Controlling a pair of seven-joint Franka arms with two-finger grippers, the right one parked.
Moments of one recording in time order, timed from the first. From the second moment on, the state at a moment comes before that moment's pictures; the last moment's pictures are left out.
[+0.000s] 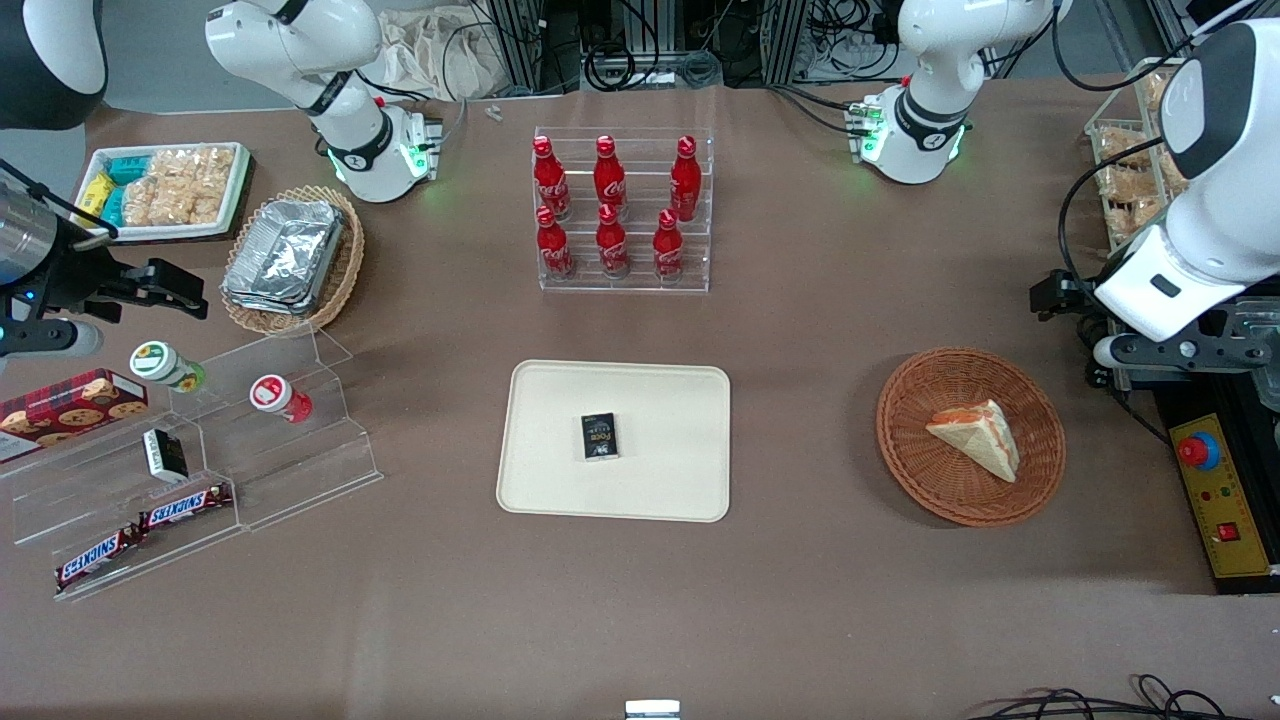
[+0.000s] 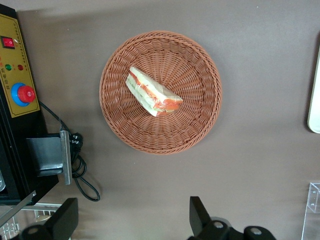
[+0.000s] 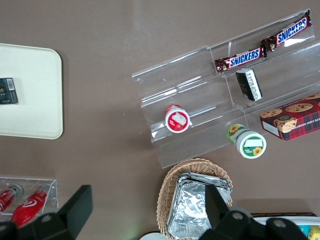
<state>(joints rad) 0.23 0.04 -0.33 -1.69 0.10 1.65 -0.02</state>
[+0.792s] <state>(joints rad) 0.23 0.09 -0.31 -1.81 0.10 1.81 -0.31</state>
